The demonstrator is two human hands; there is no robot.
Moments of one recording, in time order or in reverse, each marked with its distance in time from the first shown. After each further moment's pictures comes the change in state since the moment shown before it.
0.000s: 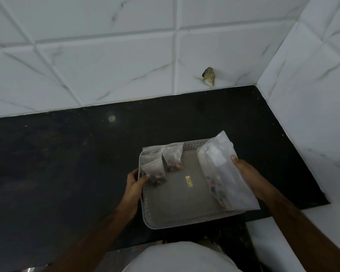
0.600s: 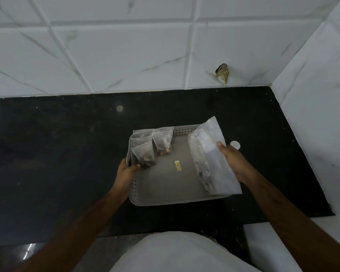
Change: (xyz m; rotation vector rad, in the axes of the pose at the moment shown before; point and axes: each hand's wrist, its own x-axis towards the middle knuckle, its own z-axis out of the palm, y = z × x) left_hand 0.020 0.014 -0.028 -0.019 0.119 0.041; right_hand 0.013 -0.040 0.037 0.148 -0.106 -0.171
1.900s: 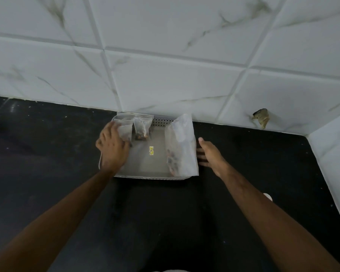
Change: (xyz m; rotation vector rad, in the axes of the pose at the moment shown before) left_hand 0.136 0.124 -0.086 0.960 0.585 0.670; right_hand 0.109 -0.133 0.156 -0.091 -0.213 -0.125
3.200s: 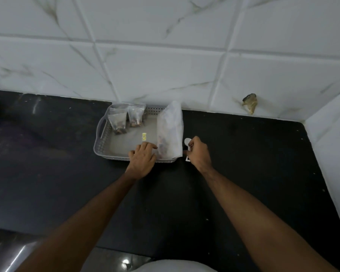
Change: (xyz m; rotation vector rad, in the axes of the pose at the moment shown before) left_hand -0.108 0.091 0.034 0.159 -0.501 0.141; right_hand -0.009 0.067 -0.013 -0.571 0.249 -0.369
